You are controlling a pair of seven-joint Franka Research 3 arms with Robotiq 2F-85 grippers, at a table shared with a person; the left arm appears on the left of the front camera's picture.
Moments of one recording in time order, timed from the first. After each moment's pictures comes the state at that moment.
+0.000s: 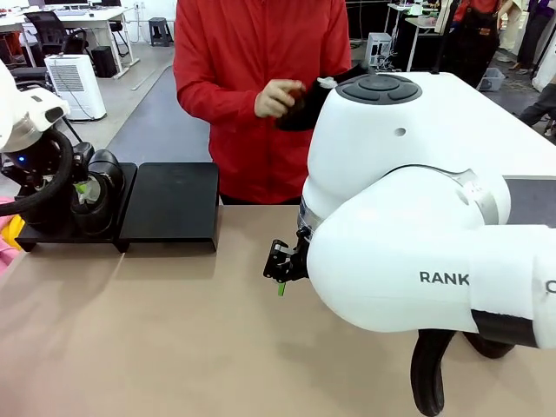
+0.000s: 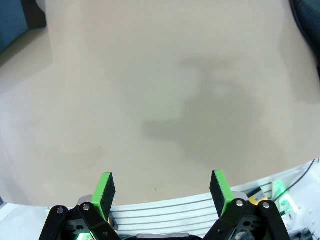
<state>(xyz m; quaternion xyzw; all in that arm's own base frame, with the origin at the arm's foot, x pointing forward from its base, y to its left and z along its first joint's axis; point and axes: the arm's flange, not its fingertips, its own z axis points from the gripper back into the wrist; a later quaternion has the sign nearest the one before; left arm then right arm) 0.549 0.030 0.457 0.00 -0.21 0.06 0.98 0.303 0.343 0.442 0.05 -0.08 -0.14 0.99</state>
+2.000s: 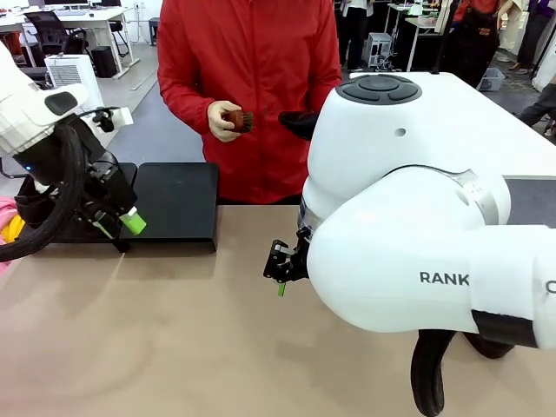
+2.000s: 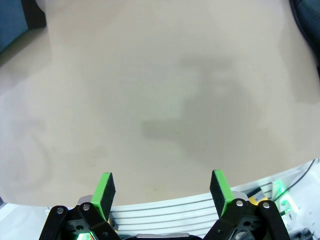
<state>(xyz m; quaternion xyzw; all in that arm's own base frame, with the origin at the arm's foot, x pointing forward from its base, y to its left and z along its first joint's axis) 0.408 -0.098 0.517 -0.23 -0.03 -0.19 0.95 0.303 0.343 0.442 0.05 -0.08 -0.14 0.99</state>
